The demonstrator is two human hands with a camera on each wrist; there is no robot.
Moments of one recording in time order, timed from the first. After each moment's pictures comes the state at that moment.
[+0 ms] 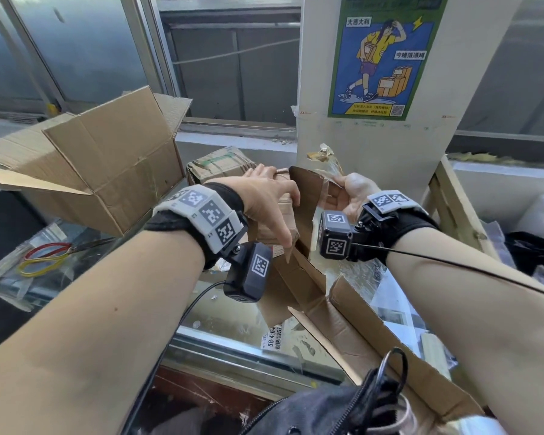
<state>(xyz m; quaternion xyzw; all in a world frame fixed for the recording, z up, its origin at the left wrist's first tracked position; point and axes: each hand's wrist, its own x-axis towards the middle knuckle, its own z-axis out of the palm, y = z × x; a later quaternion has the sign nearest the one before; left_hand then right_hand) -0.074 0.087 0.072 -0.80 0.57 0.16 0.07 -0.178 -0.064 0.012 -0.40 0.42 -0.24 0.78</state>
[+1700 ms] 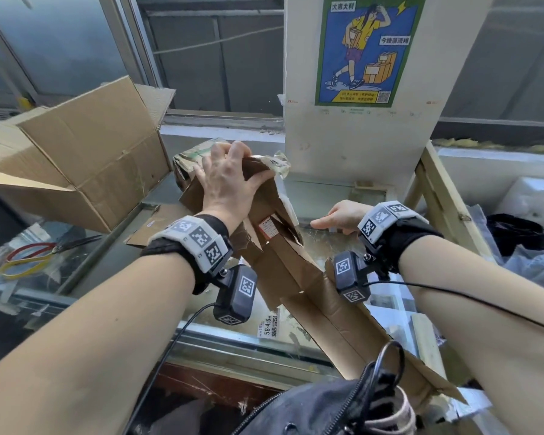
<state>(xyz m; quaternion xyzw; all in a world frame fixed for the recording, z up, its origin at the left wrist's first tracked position) -0.050 0.087 0.008 -0.81 0.43 -0.10 -0.38 -0.213 -0.058 -0.025 -0.80 0.47 0.08 0.35</state>
